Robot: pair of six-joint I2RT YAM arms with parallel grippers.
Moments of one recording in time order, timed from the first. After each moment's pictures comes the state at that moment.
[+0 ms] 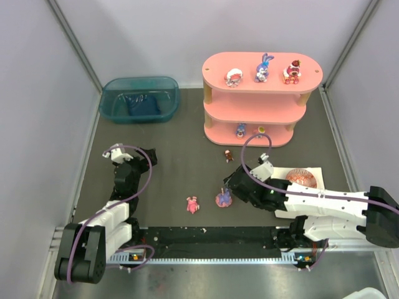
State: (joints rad) left arm -0.09 0.99 0.10 0.73 -0.10 -0.61; right arm 1.17 1.12 0.69 -0.51 0.59 1.62
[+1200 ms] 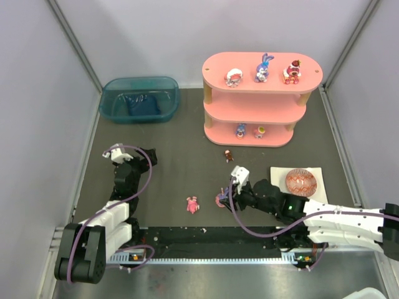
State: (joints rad) left arm -0.09 0.99 0.10 0.73 -0.10 -0.61; right arm 1.15 0.82 0.33 0.12 0.13 0.14
